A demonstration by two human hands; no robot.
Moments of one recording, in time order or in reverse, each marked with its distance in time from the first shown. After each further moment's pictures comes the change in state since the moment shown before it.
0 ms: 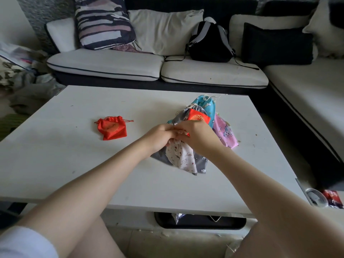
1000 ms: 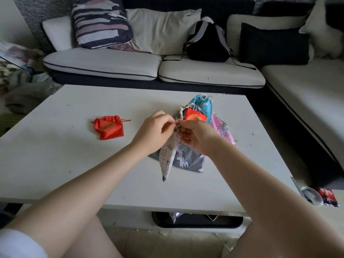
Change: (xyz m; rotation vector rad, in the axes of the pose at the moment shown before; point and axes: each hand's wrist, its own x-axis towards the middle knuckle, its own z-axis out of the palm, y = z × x) left_hand -0.001 -0.003 -0.005 0.512 0.389 0.557; right_hand 0.009 0.002 -0.002 1.434 -0.087 0.811
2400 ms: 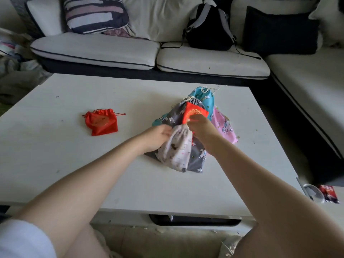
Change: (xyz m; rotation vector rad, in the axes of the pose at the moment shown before) left_hand 0.015 -0.043 0.052 -0.341 -0.562 -0.616; right_hand 0.058 0.017 -0.036 -0.523 0.318 -0.089
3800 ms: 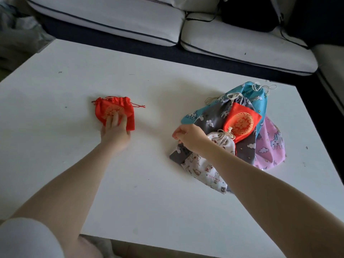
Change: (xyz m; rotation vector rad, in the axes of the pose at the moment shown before) left_hand 0.084 -0.209 -0.115 0.567 0.364 -0.369; right_hand 0.104 0.007 0.135 -0.487 -0.311 -0.118
